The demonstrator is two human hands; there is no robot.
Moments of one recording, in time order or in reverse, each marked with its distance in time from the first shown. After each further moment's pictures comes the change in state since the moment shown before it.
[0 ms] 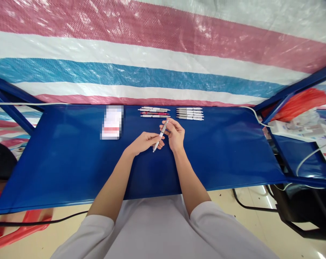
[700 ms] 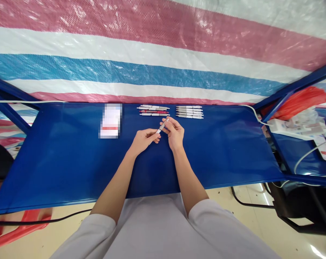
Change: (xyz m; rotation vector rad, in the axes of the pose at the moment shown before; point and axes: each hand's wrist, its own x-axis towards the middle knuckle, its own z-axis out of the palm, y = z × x) left_hand 0.006 -0.014 0.007 0.027 0.314 0.195; right_hand 0.003 0.005 -0.003 0.040 0.045 0.033
